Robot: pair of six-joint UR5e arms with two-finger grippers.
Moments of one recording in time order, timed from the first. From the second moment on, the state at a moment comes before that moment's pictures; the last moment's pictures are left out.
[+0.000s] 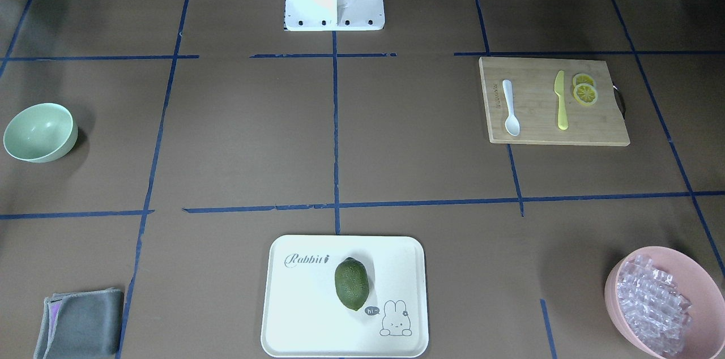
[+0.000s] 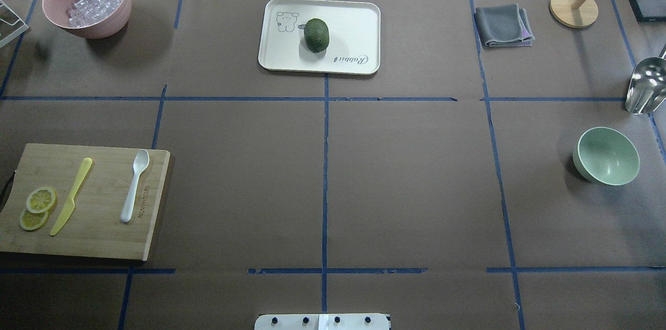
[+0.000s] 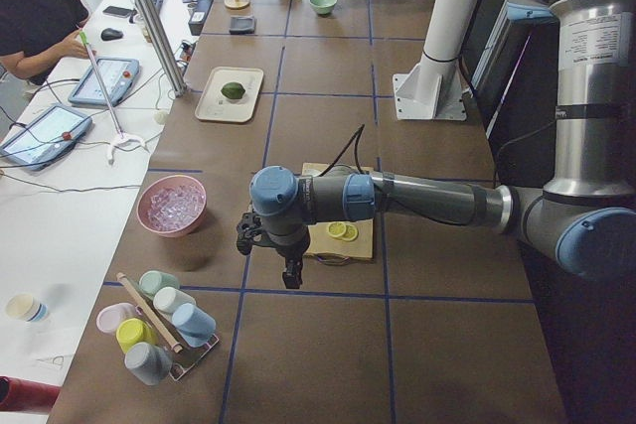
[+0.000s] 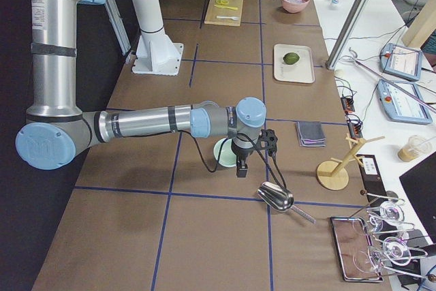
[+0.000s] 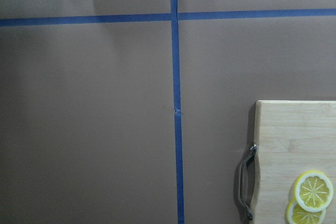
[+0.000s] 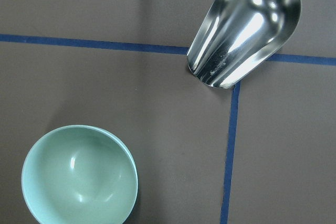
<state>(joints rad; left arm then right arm) -1.55 -1.49 -1.77 -1.36 -2.39 0.10 1.44 -1.64 1.78 -1.62 2.35 0.09</state>
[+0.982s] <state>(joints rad) -1.56 -1.48 -1.80 -1.36 -2.38 0.10 1.44 -1.63 1.78 -1.62 2.35 0.09</state>
